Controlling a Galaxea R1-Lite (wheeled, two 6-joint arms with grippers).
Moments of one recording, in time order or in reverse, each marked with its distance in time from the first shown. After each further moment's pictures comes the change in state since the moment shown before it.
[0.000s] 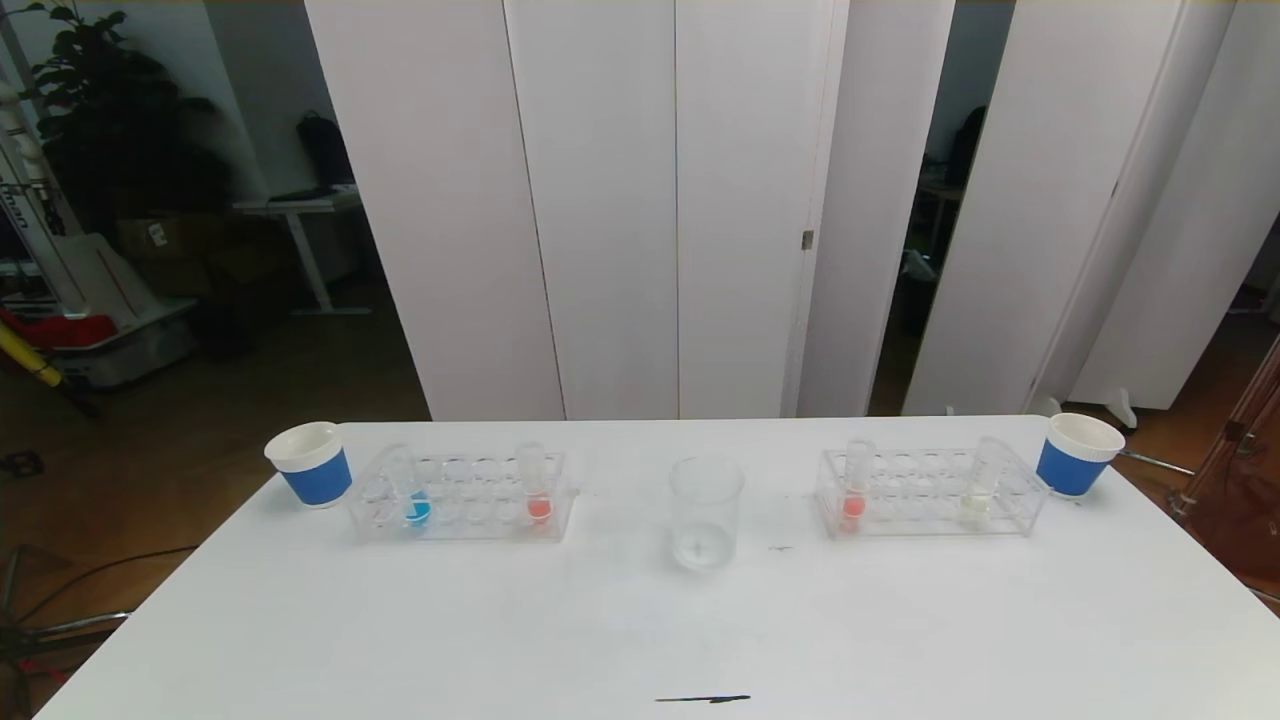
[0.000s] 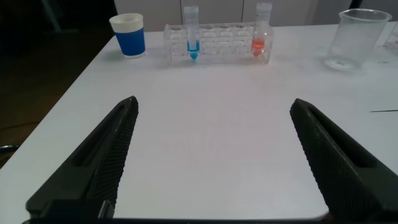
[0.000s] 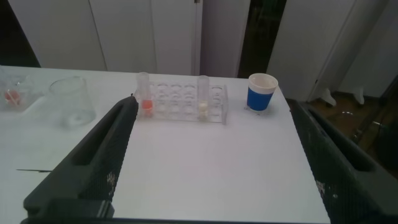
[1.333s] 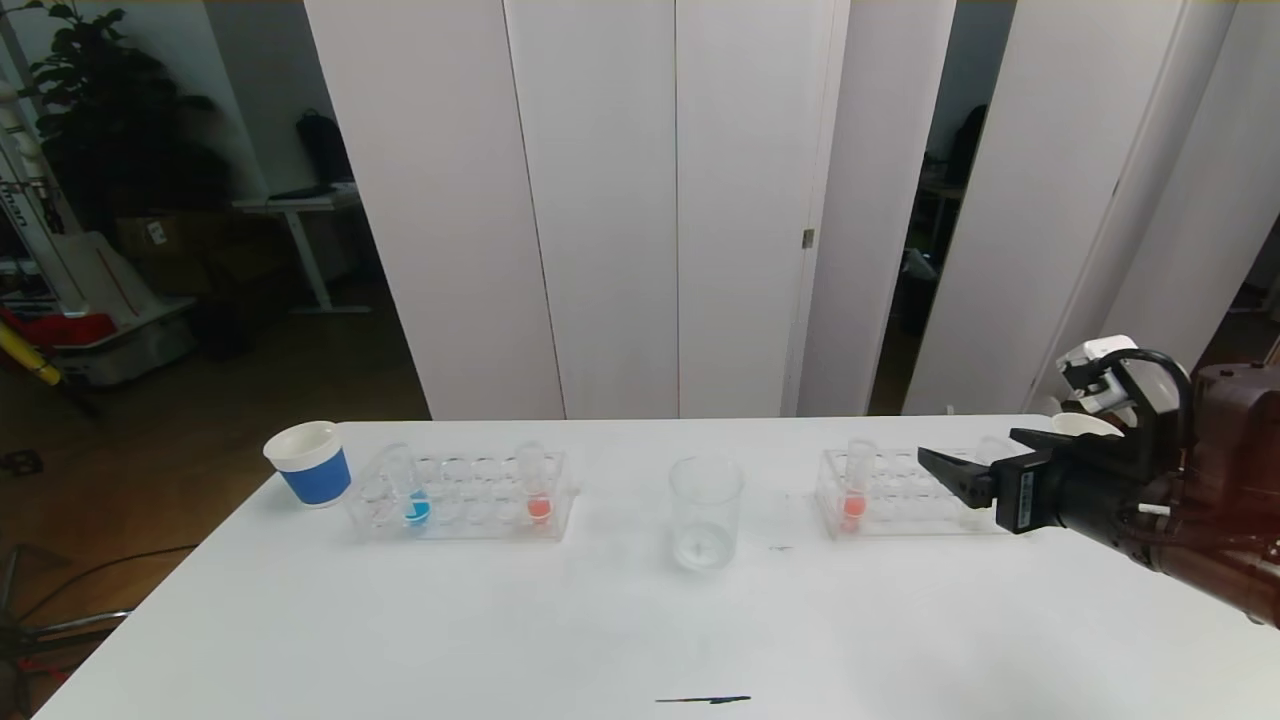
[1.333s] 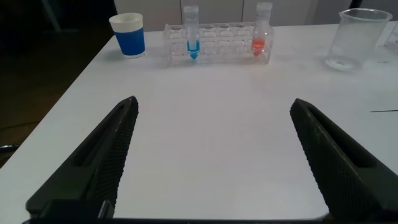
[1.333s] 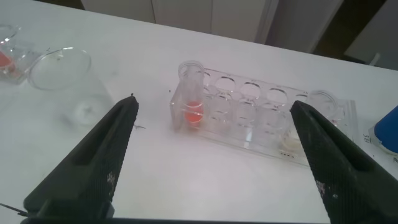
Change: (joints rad) left arm 0.000 0.000 0.000 0.000 0.000 0.000; right arm 0.247 1.152 -0.088 -0.754 0.001 0.022
